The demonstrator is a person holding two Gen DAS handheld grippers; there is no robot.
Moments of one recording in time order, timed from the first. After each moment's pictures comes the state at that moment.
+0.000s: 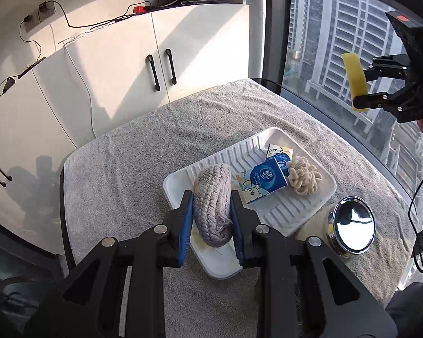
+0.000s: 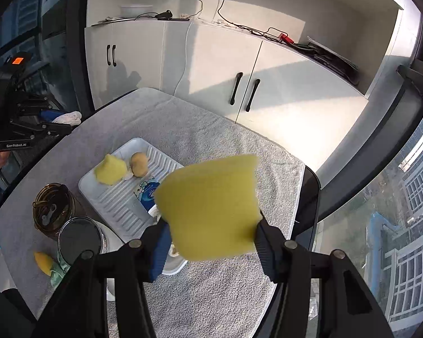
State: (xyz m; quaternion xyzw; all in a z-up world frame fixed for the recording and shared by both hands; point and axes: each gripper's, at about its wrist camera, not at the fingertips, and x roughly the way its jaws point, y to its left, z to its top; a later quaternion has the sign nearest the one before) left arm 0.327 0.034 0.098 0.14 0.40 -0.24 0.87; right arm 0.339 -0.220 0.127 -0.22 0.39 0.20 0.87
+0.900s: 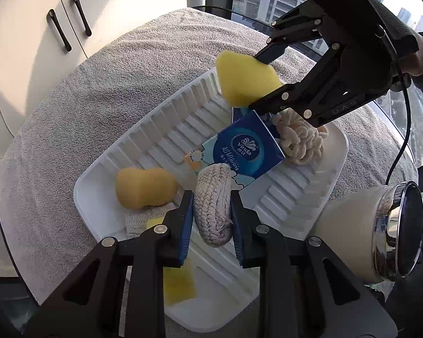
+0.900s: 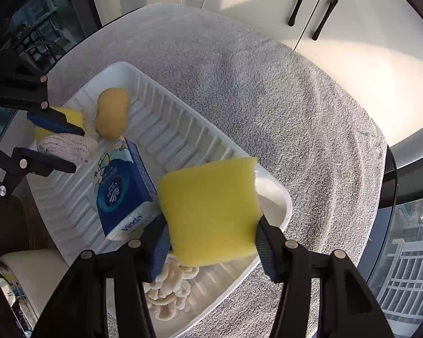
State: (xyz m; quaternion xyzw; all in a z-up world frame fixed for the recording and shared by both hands) left arm 0.392 -0.035 -0.006 0.21 0.52 -0.35 0.75; right arm 0.454 -0.161 -0.018 -0.24 0.54 0.25 0.77
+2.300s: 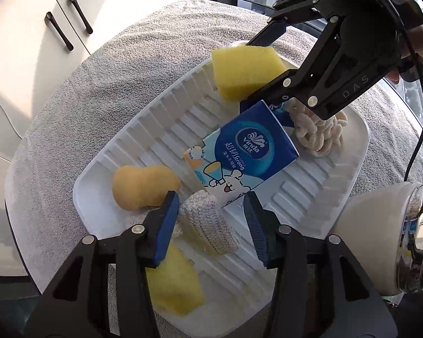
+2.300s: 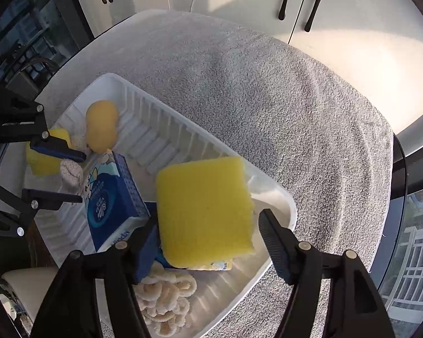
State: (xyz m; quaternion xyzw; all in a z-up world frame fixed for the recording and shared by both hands) left arm 0.398 -0.048 -0.023 0.25 0.51 -0.31 0.76; right arm 0.467 -0.168 -0.027 -0.20 0.54 0.25 0.78
